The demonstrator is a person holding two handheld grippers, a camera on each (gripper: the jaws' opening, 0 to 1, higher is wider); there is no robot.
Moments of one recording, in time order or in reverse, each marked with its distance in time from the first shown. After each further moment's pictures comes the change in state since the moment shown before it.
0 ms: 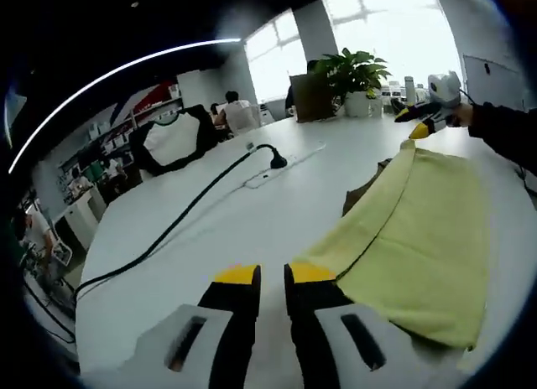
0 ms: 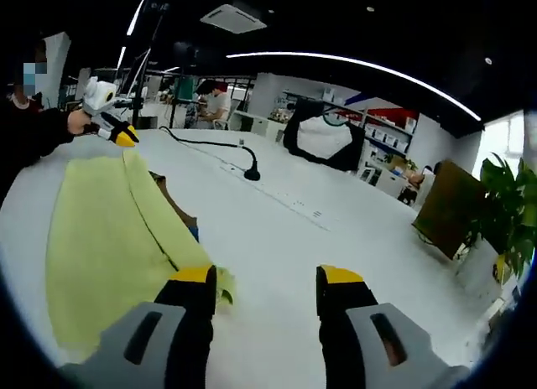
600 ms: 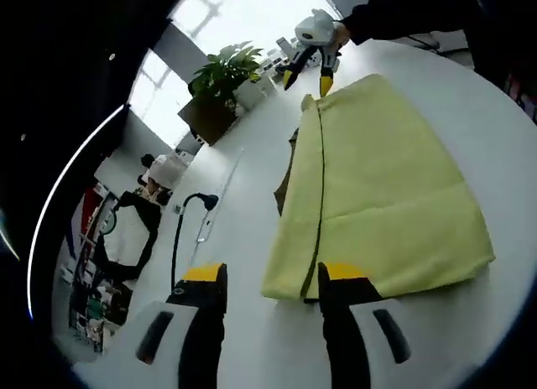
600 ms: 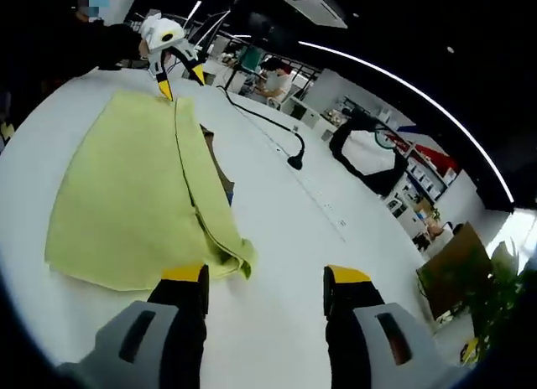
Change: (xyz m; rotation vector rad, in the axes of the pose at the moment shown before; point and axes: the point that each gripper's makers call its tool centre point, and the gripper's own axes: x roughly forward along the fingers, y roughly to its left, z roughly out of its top) left arm 0.013 -0.044 0.008 0.617 0.015 -0.209; right arm 0.006 0.024 -0.016 -0.303 0.101 0.154
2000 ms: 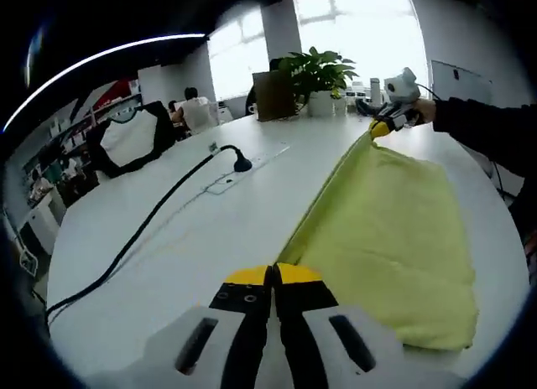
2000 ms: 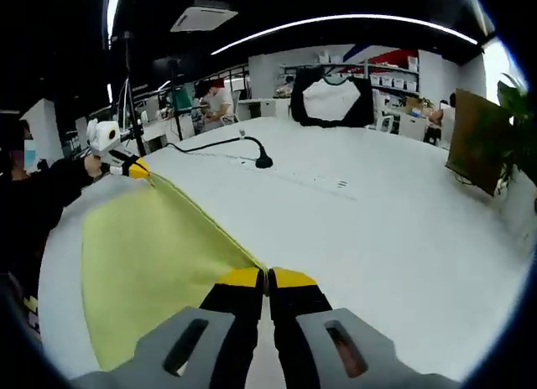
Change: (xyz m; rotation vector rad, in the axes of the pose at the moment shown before) left arm 0.024 0.032 -0.031 -0.812 -0.091 -0.007; right arm 0.026 -0.018 0.003 0.757 -0.022 0.059
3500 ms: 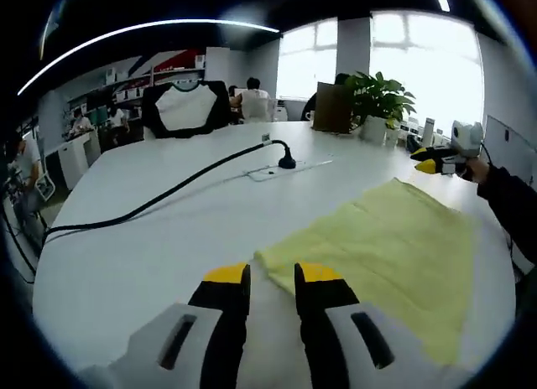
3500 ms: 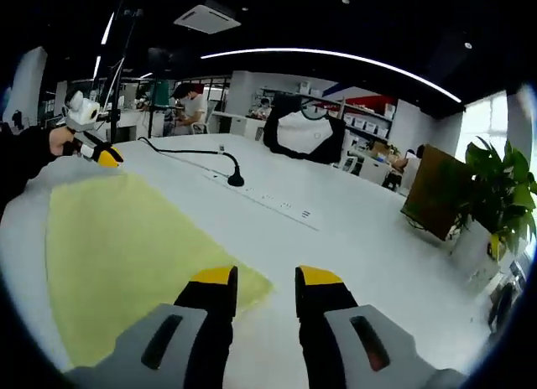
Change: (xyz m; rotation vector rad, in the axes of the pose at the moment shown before) left arm -0.034 -0.004 -0.009 -0.189 -0.058 0.214; right arm -0.031 0.006 0.018 -0.260 -0.146 -0.255
